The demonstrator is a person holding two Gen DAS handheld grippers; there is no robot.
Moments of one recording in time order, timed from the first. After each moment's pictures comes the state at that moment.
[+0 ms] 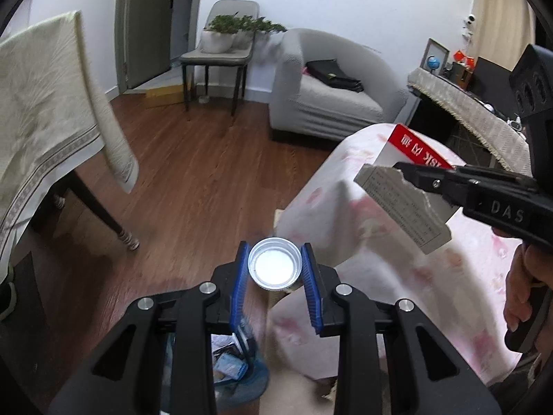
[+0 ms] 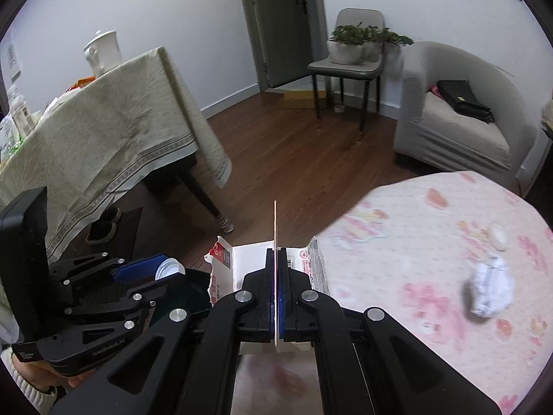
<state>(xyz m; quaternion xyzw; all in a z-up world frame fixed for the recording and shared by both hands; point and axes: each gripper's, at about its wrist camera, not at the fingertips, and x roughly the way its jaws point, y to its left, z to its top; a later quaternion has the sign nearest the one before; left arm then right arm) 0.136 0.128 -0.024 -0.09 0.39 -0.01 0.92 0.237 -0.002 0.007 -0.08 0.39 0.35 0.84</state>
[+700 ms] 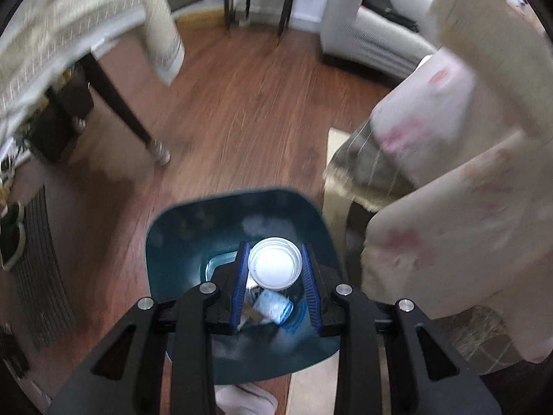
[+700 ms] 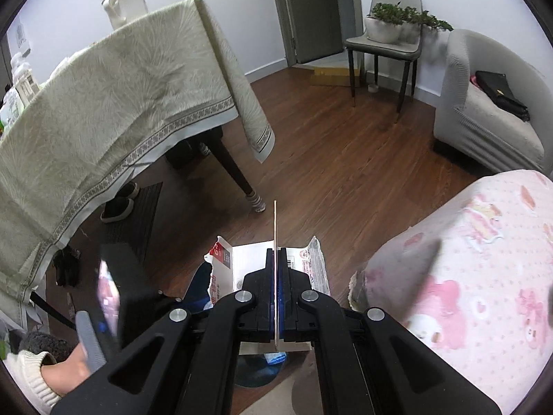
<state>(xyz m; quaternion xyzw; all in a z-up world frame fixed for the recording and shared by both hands) 0.119 0.199 -0.152 -0.11 0.53 0.05 0.84 0.219 0.089 -0.035 -0.10 0.43 0.39 0.81</state>
